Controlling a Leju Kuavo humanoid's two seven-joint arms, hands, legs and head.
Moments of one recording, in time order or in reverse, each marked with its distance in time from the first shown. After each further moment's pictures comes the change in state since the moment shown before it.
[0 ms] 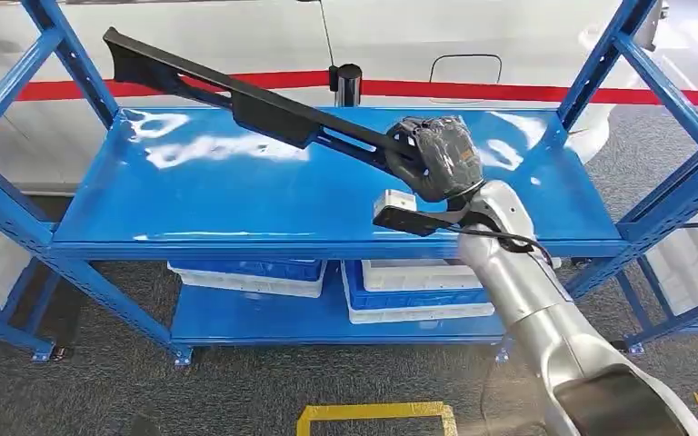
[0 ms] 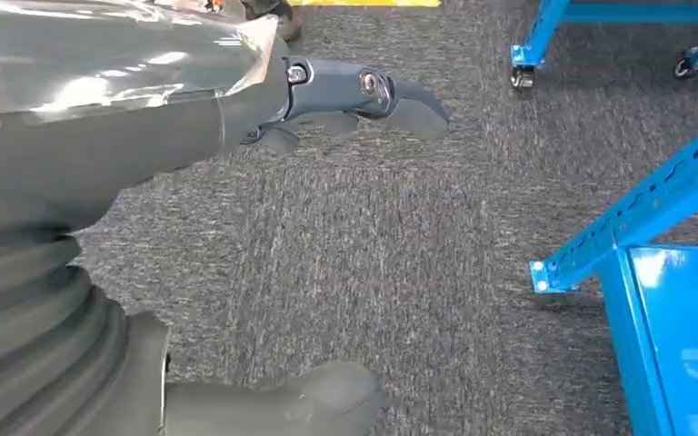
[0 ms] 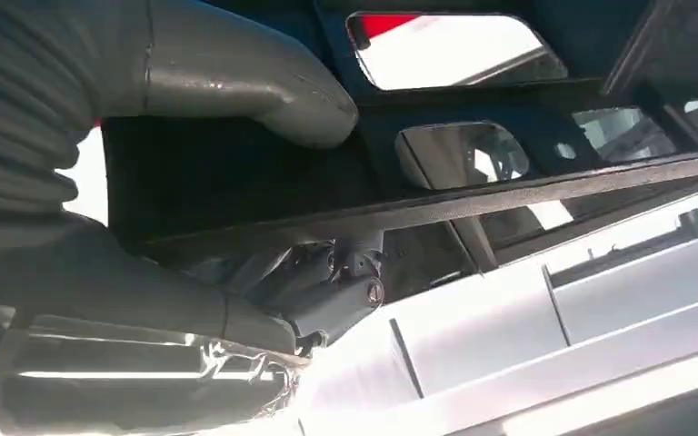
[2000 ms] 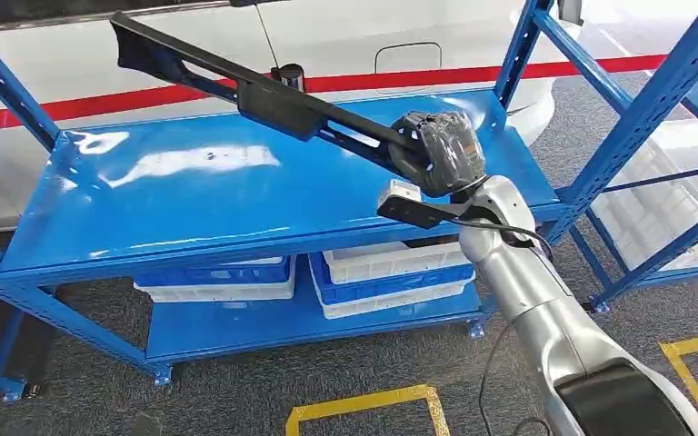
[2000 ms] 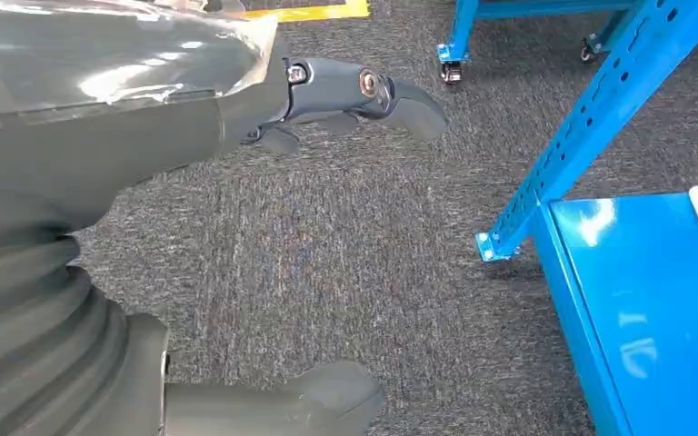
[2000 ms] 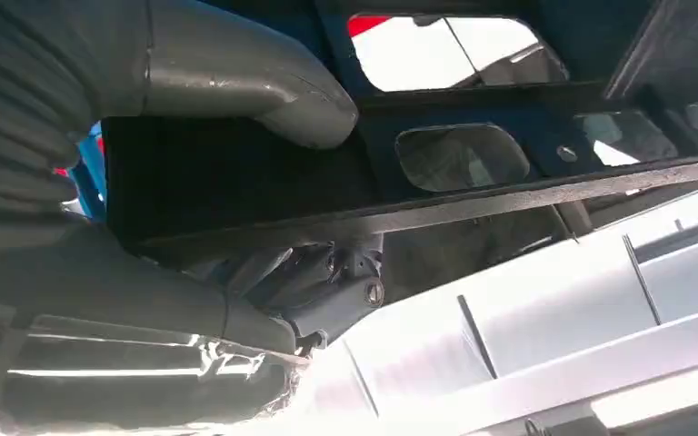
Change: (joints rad) left arm 0.003 0.000 -0.027 -0.005 0.008 0.016 -0.020; right arm -0.019 -0.002 -0.004 0.031 -0.040 0.003 0.003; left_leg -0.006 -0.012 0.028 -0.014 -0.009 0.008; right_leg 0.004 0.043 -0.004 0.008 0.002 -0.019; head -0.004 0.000
